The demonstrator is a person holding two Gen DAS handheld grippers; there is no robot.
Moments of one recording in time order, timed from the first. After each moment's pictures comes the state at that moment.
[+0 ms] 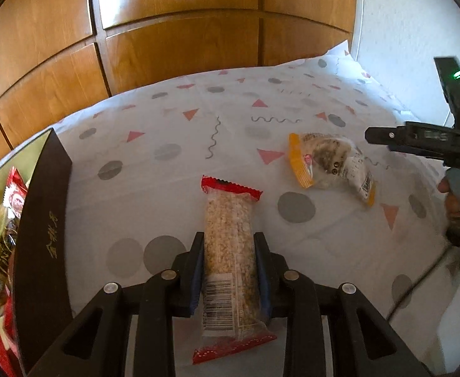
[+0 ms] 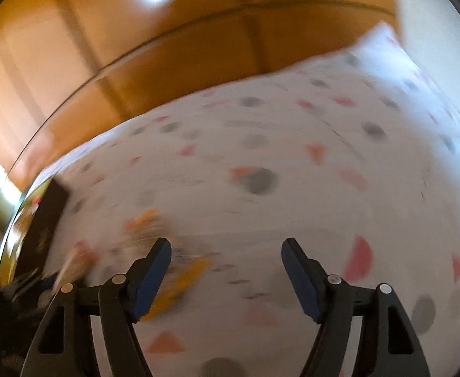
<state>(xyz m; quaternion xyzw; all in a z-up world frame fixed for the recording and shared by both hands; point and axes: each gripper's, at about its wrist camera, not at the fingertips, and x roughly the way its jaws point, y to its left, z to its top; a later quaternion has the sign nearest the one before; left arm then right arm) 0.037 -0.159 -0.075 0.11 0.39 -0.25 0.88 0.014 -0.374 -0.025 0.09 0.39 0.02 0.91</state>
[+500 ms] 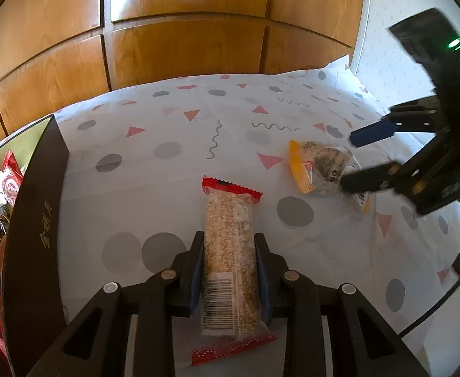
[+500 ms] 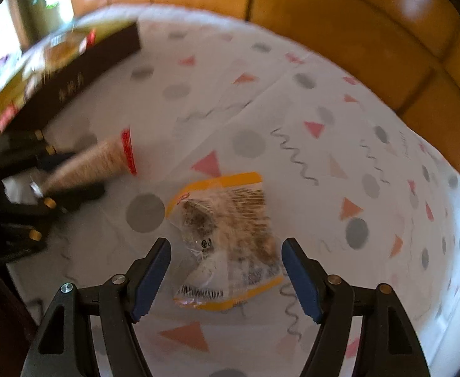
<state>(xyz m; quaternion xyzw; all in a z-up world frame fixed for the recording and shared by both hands) 0.038 -0.149 -0.077 0.07 0.39 -0.27 0.88 0.068 -0.283 -0.057 -0.22 0.53 0.13 0.81</state>
